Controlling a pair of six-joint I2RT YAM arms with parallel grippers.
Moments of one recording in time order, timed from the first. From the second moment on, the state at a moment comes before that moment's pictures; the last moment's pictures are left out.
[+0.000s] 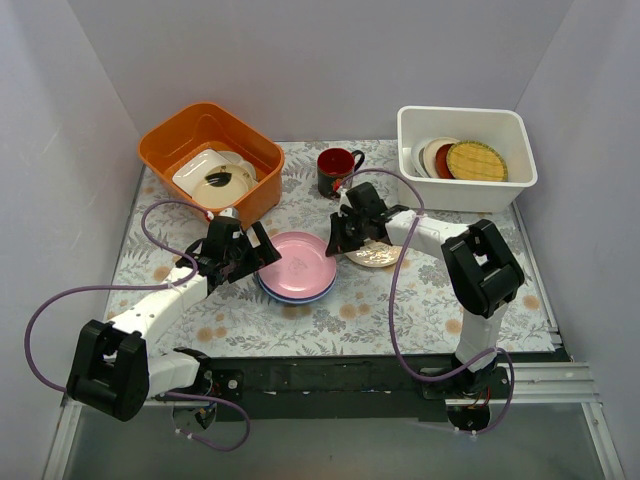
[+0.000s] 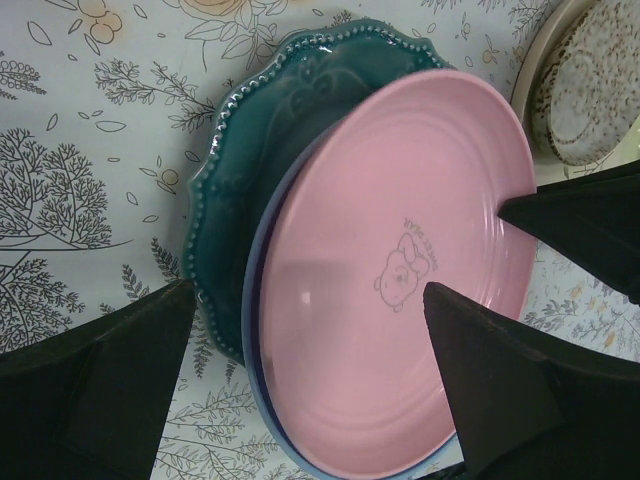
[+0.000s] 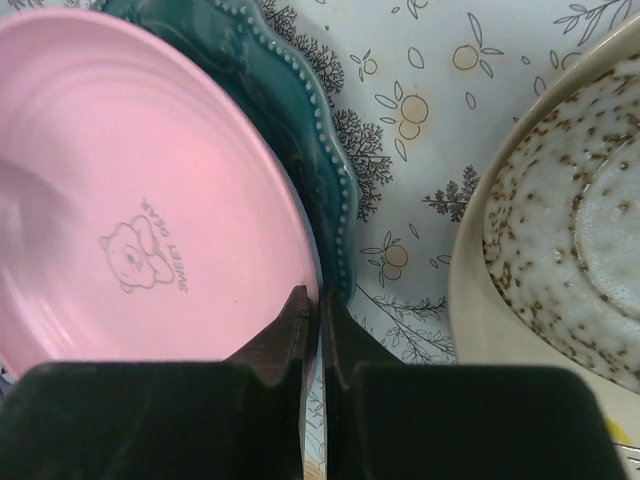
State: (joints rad) left arm -0.36 1.19 0.66 -0.27 0.05 -0.74; right arm 0.62 1.86 1.19 -0.21 -0.39 0.37
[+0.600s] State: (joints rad) left arm -0.36 1.19 0.66 -0.27 0.05 -0.74; right arm 0.62 1.86 1.25 -0.28 -0.32 0.34
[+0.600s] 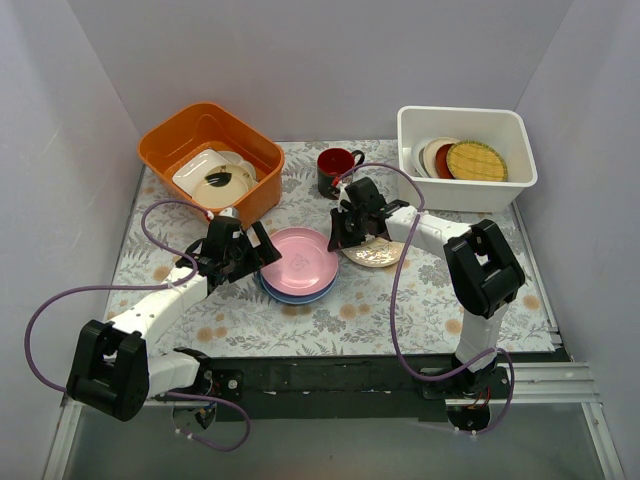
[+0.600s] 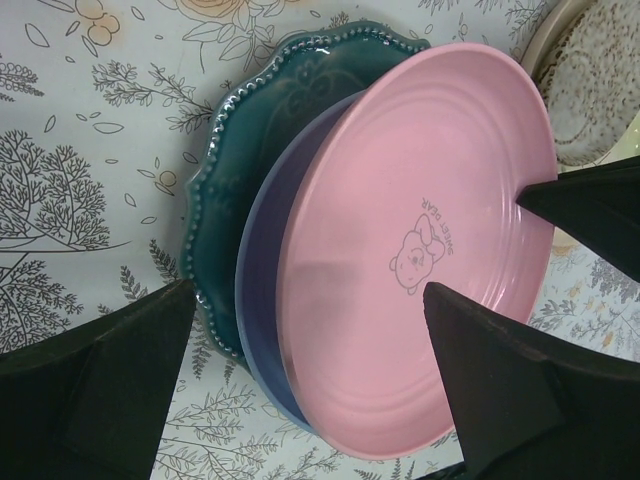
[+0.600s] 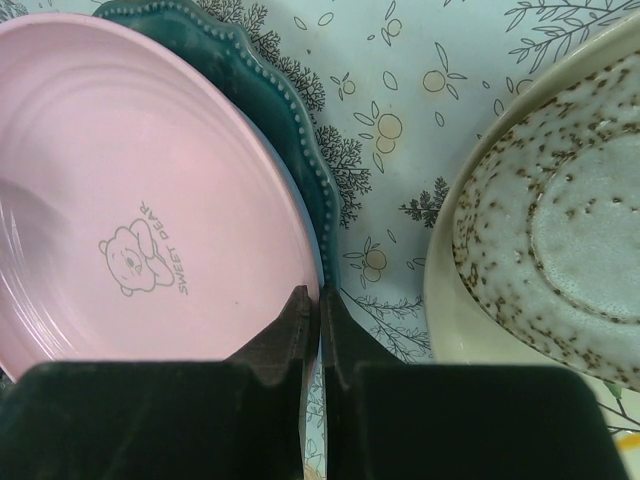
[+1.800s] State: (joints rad) left arm -0.35 1.14 0.41 0.13 0.26 -0.88; right arm 0.61 1.85 1.25 -0.27 -0.36 0.33
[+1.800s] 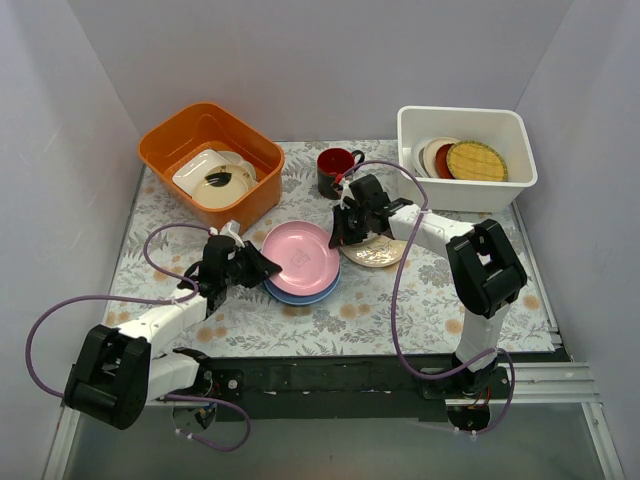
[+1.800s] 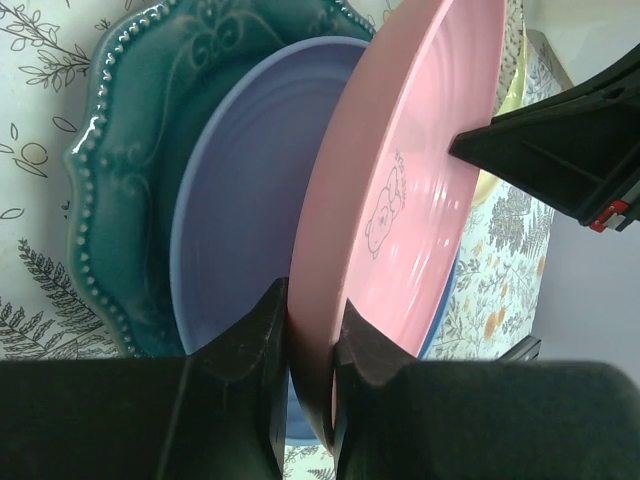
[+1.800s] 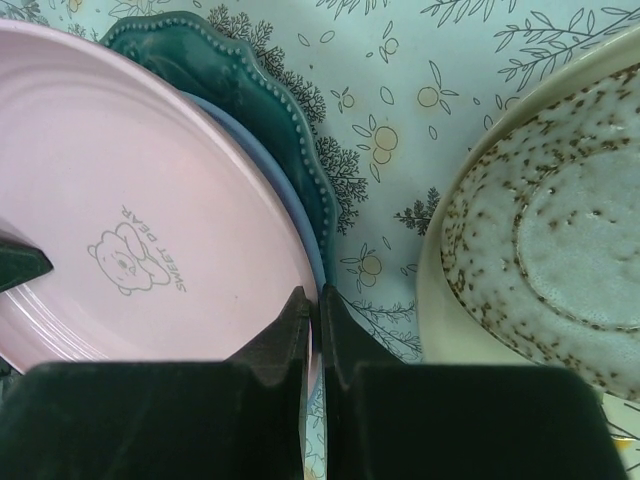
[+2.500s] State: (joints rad) left arm -0.36 1.10 0.41 0.10 0.25 -0.87; right arm 0.62 1.79 1.24 -0.24 -0.37 0.36
